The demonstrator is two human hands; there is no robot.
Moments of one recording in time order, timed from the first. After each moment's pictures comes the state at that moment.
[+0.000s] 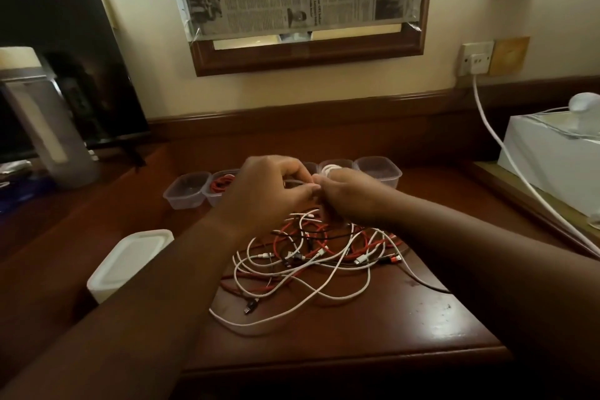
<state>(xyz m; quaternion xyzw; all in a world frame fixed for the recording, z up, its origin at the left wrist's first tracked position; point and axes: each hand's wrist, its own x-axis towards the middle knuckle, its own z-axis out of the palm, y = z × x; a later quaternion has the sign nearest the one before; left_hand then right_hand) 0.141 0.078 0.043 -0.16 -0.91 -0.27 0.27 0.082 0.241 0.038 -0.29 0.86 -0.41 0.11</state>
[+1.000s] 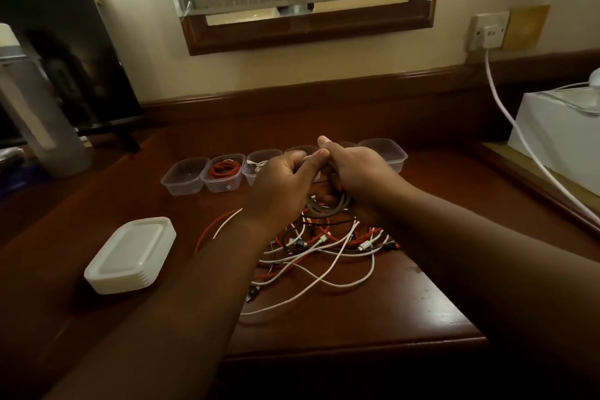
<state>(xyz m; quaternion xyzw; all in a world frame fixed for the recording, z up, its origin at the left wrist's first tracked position) 0.110 0.095 0.004 -0.08 -0.84 -0.49 0.21 0.073 0.227 0.024 -0.13 0.74 -0.65 0.11</state>
